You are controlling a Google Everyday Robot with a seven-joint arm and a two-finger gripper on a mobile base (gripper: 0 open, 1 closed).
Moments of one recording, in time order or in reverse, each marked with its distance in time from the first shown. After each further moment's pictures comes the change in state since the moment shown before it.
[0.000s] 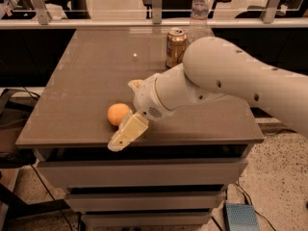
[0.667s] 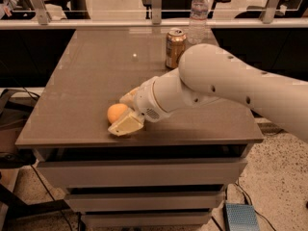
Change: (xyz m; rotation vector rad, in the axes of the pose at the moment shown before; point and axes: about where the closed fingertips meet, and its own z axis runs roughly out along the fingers) arm 0.009 -0.010 0.019 0.018 0.006 0.027
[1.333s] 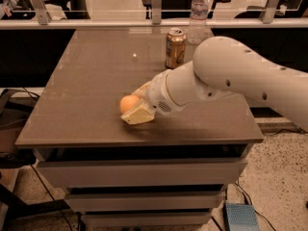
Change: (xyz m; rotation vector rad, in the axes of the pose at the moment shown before) arm 0.009 -0.022 -0.027 0.063 0.016 0.020
